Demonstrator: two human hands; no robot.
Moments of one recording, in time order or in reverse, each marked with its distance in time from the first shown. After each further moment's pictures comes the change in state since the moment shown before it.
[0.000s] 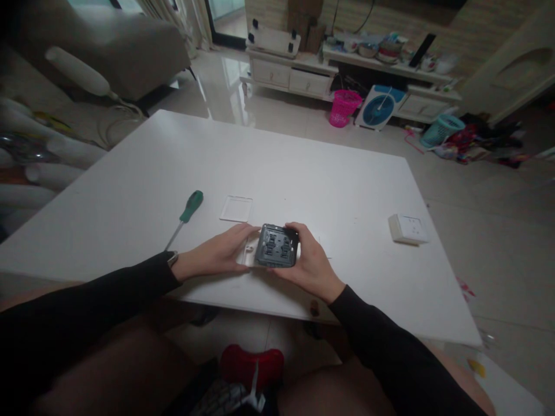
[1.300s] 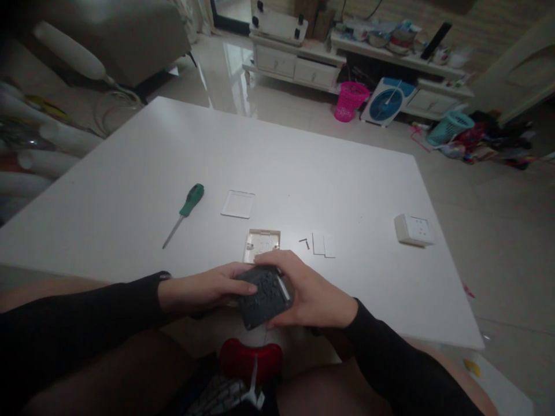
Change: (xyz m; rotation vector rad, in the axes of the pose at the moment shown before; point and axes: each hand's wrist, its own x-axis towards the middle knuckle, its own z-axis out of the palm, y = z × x) left_hand -0.025 0.066 0.027 -1.508 -0.244 -0.545; right_hand -0.011 -0.040 -0.019 0.196 -0.525 0.015
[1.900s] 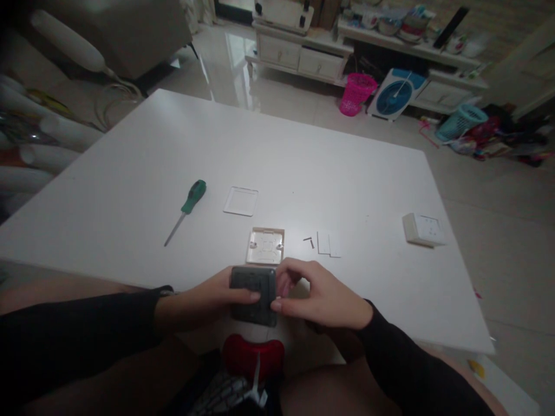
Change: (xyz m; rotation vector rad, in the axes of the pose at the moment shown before) left_hand -0.006 -0.019 0.010 -0.044 0.130 0.131; right_hand 0.004 -0.006 -0.003 0.246 -0.009 0.196
